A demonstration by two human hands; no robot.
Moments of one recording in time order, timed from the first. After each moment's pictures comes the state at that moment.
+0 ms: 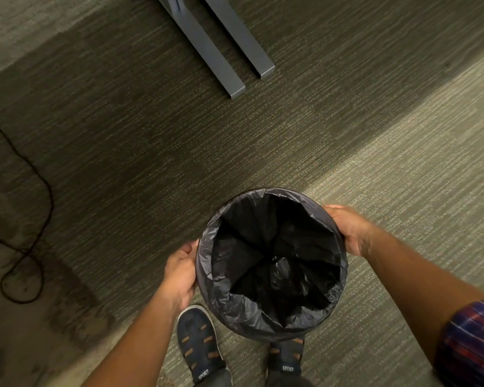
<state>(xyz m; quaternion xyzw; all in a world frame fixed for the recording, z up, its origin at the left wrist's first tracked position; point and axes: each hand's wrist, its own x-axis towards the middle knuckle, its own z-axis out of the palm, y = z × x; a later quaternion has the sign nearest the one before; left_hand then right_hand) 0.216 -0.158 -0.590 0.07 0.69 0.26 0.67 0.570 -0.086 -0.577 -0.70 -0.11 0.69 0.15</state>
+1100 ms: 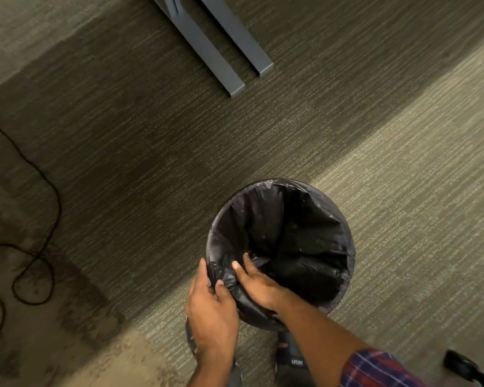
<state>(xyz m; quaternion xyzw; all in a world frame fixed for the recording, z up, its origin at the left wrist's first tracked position) 0.273 -0.228 -0.521 0.32 0.85 0.14 0.40 0.391 -0.196 -0.596 -0.62 -0.36 0.68 -0.13</state>
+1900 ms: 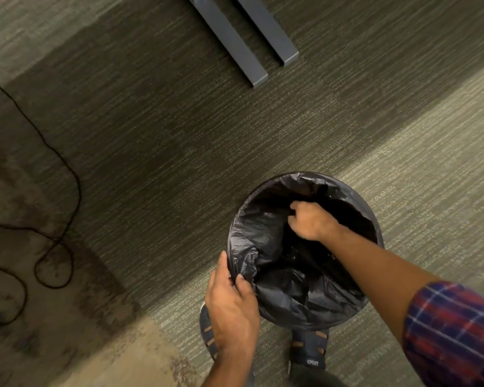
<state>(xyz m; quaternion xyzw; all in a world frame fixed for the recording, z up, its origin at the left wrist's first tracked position) 0.269 -0.229 -0.518 0.32 0.84 0.16 0.41 0.454 -0.077 -0.611 -0.69 -0.54 0.44 -0.18</state>
